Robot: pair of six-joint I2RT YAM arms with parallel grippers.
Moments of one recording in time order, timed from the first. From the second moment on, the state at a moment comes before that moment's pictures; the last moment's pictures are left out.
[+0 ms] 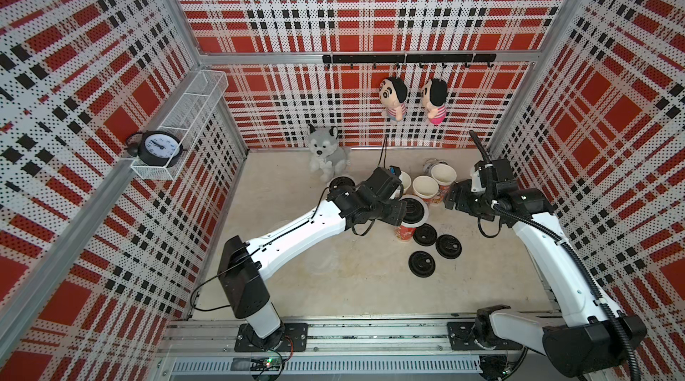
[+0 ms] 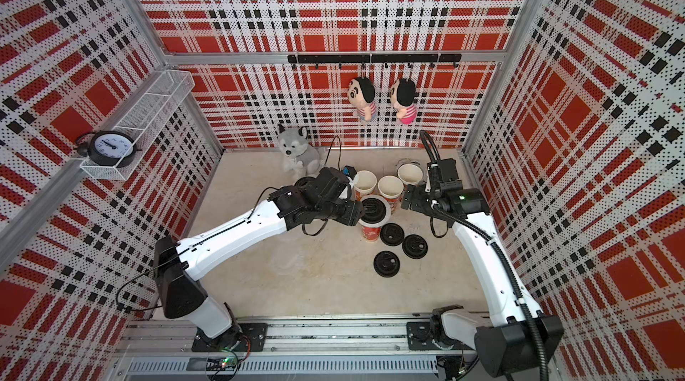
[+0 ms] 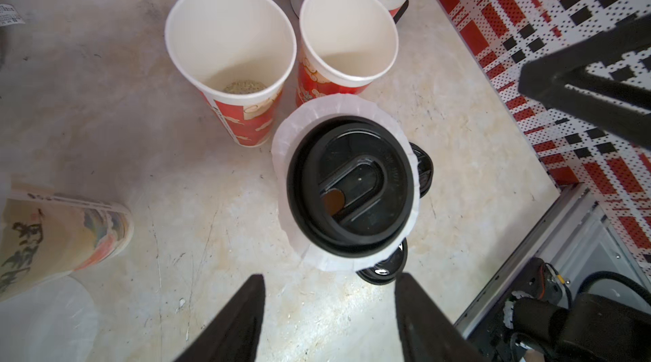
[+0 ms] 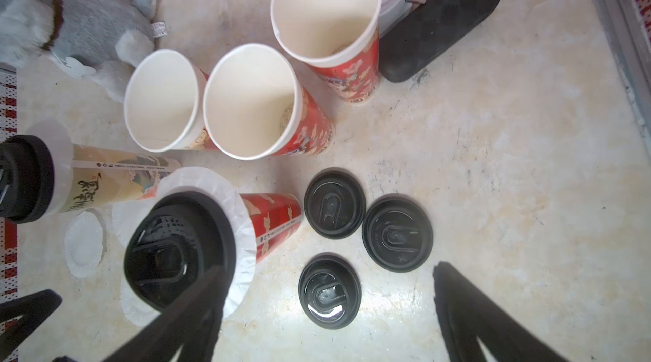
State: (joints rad) left arm -0.91 1.69 1.59 -0.73 -0.04 -0.42; right arm 0.16 1.20 1.27 -1.00 -0.04 0.43
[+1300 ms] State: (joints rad) left arm -0.90 1.88 1.74 -0.75 -0.09 -0.41; right arm 0.12 1.17 1.14 -0.92 -0.11 0.42
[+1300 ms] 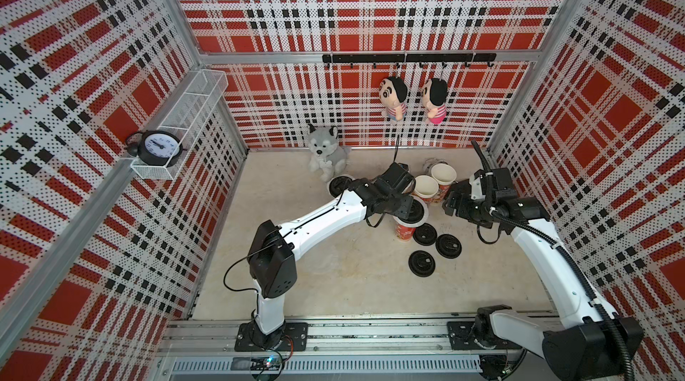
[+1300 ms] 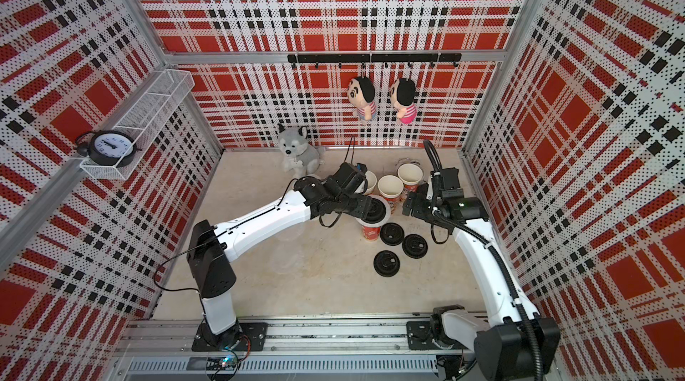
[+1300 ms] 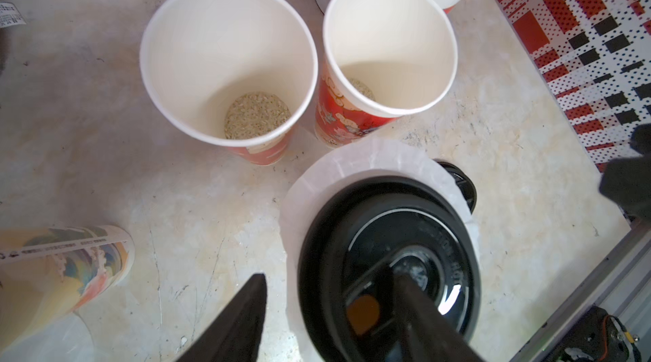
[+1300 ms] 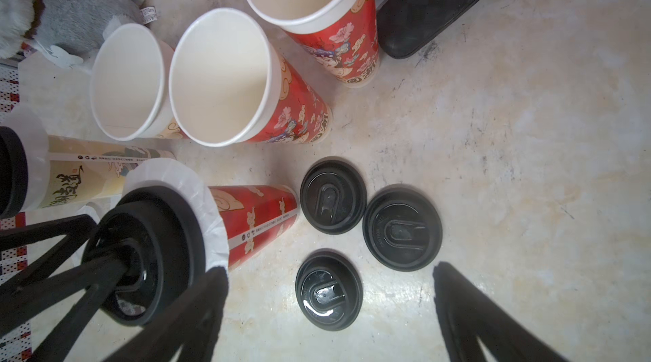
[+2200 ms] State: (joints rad) left arm -0.90 1.83 1.62 -0.62 -0.10 -0.44; right arm 0.26 1.32 1.12 -0.81 -0.15 0.47
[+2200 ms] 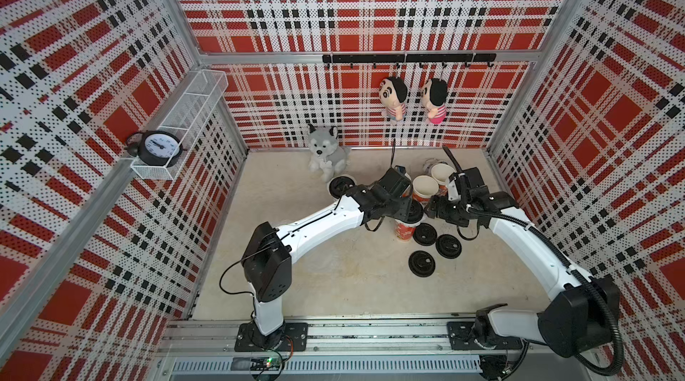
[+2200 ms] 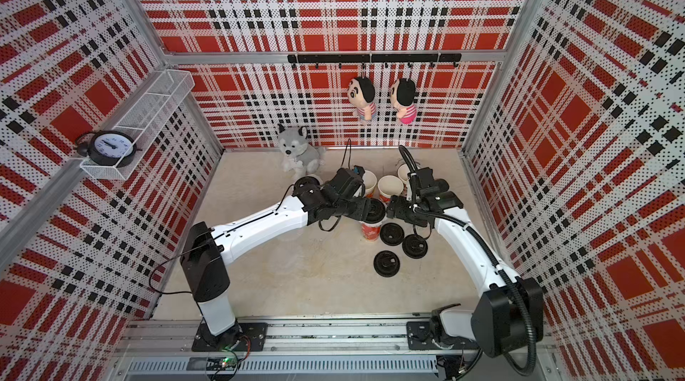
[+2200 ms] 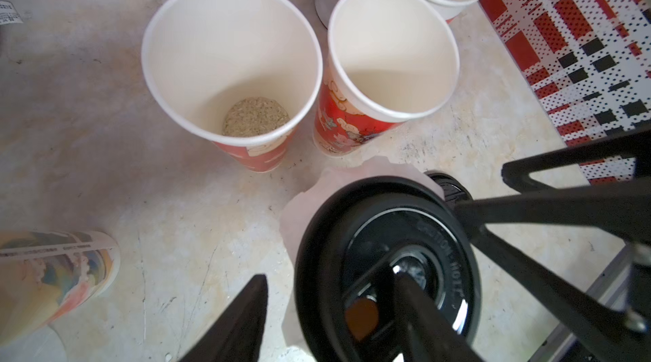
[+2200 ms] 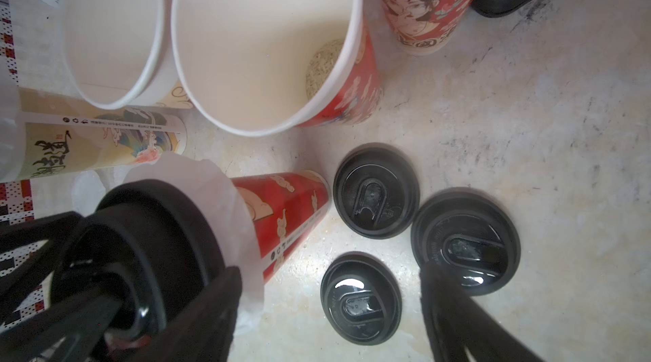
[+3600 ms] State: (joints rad) left arm -0.90 1.82 1.60 -0.59 -0.11 -0.45; right arm 0.29 1.31 1.08 -0.68 -0.14 0.53
